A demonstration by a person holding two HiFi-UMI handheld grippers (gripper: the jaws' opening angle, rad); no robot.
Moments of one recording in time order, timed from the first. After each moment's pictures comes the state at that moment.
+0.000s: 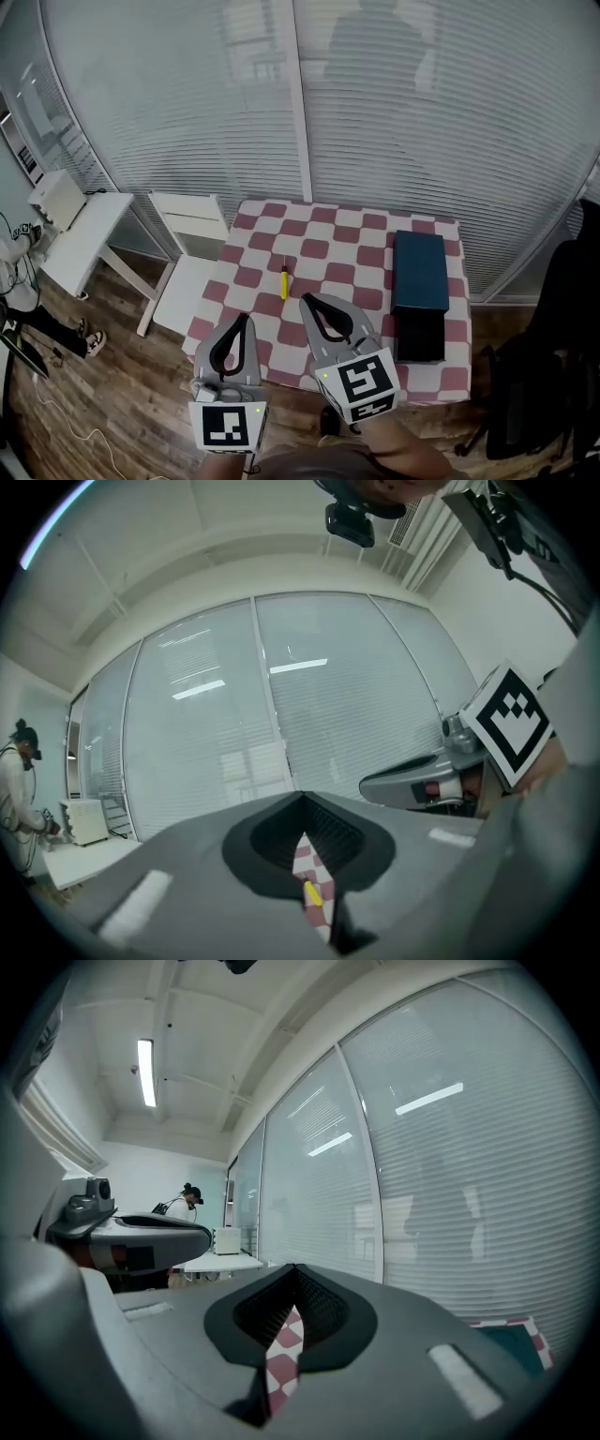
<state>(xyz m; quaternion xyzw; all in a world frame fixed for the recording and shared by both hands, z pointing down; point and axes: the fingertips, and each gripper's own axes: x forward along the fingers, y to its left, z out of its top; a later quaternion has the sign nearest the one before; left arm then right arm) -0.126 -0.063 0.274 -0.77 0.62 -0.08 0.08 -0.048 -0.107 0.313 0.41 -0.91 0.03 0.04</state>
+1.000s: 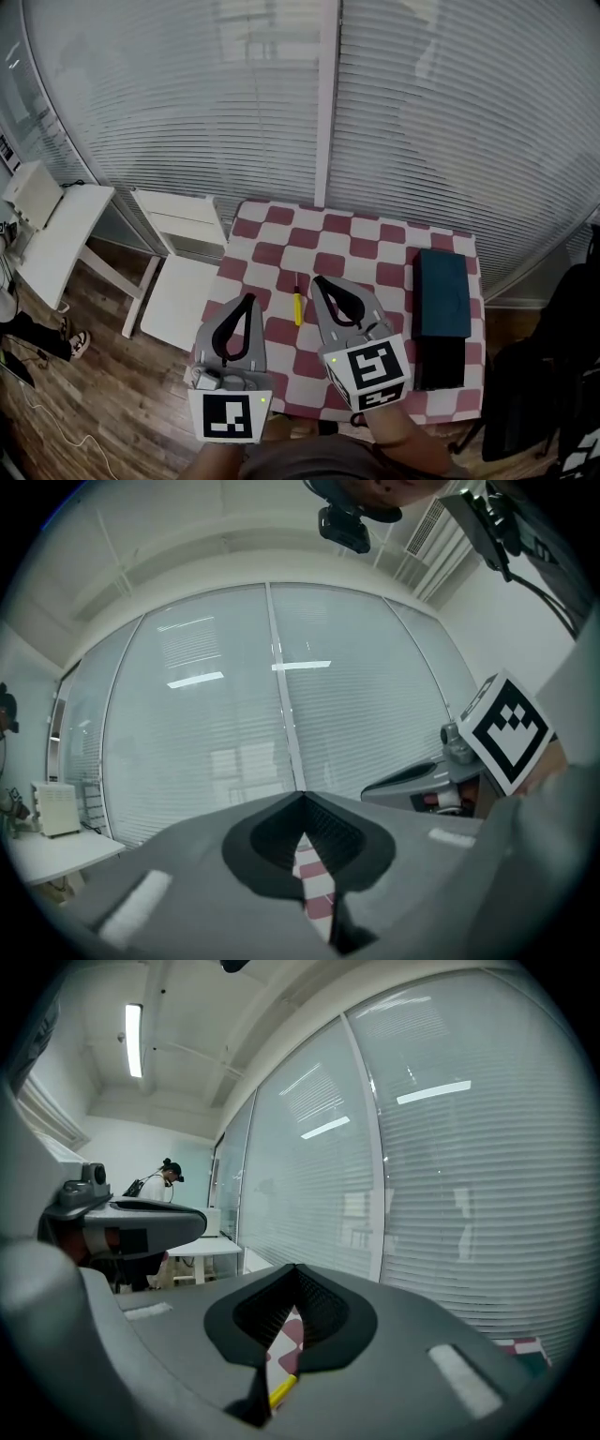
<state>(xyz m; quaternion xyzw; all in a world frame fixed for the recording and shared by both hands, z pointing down) -0.185 -0.187 0.285 -0.79 0.60 -0.05 0.06 -0.100 -0.230 0.332 0.45 -0.89 0.02 0.10</state>
